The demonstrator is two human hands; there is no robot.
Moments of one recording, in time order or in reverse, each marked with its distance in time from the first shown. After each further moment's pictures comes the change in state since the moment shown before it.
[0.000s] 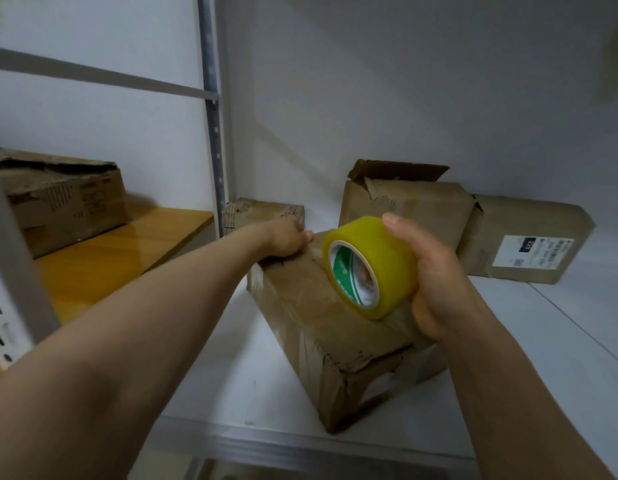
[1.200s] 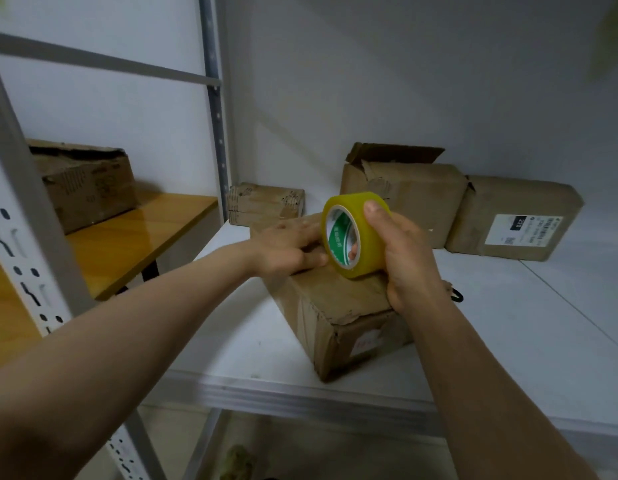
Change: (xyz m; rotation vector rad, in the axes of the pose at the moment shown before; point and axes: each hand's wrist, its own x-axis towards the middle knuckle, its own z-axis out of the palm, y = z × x) left_hand -0.076 0.000 0.023 0.184 -0.053 0.432; right_hand -0.002 0.023 0.011 0.016 0.100 -0.096
